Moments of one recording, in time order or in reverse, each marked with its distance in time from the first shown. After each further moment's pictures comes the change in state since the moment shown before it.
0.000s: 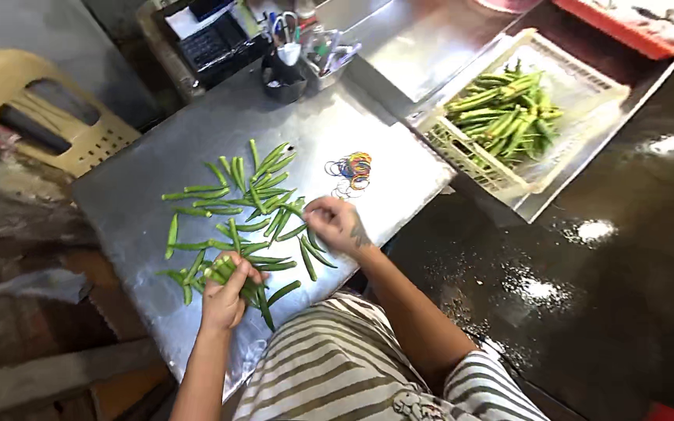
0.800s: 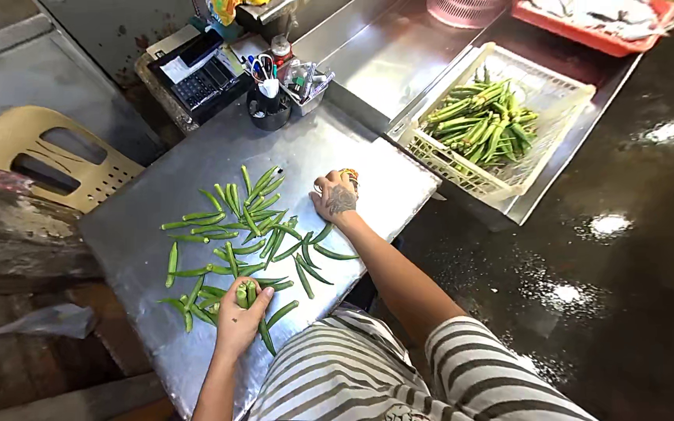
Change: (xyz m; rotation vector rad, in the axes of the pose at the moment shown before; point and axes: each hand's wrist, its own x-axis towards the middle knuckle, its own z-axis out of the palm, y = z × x) left_hand -0.009 0.001 0.030 0.674 0.096 -0.090; right_hand 0.078 0.071 -0.011 -0.611 0.174 0.128
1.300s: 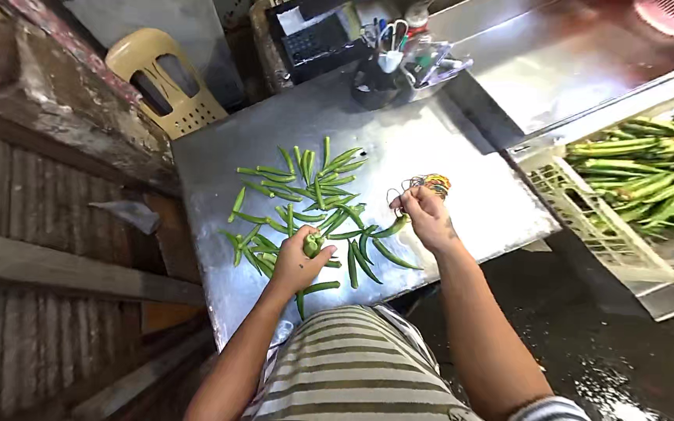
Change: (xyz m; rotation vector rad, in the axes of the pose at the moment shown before) left_hand 0.023 0.013 0.005 0.269 0.061 0.109; right_hand -0.034 -0.001 -0.036 0.827 -0.263 -0.017
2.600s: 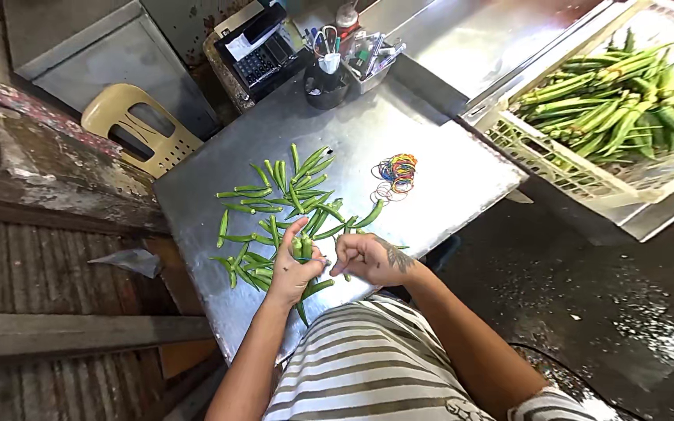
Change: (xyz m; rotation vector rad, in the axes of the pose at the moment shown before) left_hand -0.004 0.024 0.018 -0.743 -0.166 -0.181; right_hand -0.079 -0.035 0.032 0.226 -0.705 -0.142
